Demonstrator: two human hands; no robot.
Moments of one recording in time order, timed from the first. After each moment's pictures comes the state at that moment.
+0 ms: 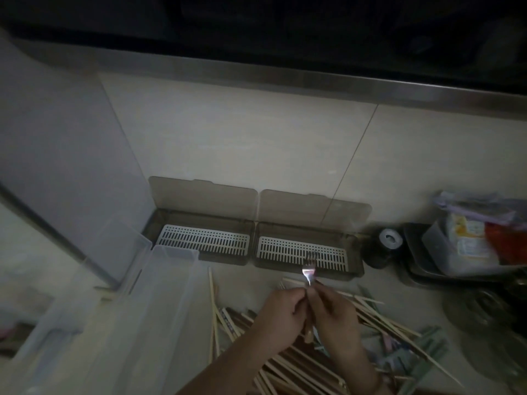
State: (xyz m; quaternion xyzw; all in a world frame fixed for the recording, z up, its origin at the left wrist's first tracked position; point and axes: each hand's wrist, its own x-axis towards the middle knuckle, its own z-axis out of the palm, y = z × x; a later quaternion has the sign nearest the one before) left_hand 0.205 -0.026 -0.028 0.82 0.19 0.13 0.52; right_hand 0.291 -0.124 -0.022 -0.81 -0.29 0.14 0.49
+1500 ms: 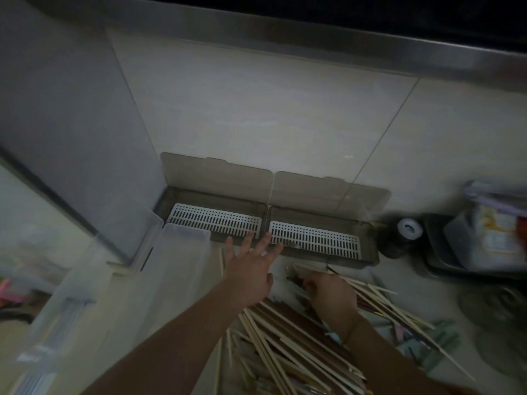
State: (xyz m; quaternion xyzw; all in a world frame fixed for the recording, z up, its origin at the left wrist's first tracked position) left_hand 0.181 0.055 -0.044 0.95 0.28 -0.08 0.11; right_hand 0.319 -0.093 -0.070 -0.89 -0.43 0.12 0.04
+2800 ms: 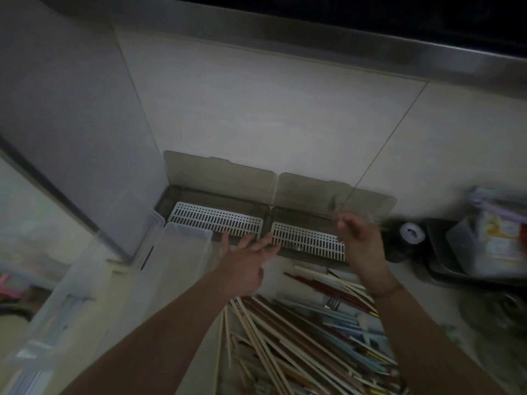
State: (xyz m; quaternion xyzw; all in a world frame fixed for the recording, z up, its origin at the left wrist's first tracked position) left_hand 0.174 0.080 -0.038 0.95 0.23 -0.11 0.15; right_hand 0.375 -0.061 0.006 -0.79 -0.33 0.12 0.50
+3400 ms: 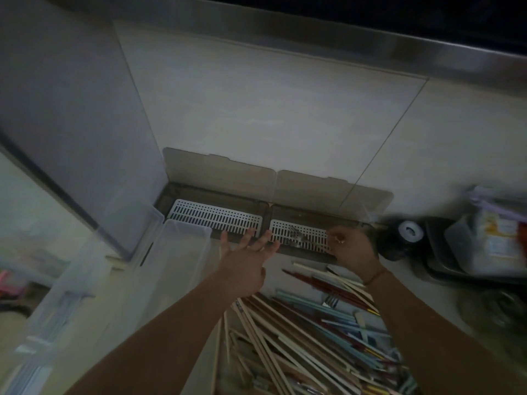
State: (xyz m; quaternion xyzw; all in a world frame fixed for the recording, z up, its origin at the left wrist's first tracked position) left_hand 0.177 0.072 -0.044 0.95 0.26 -0.11 0.13; right_hand 0.404 -0.058 -0.033 -0.89 -0.36 0.17 0.21
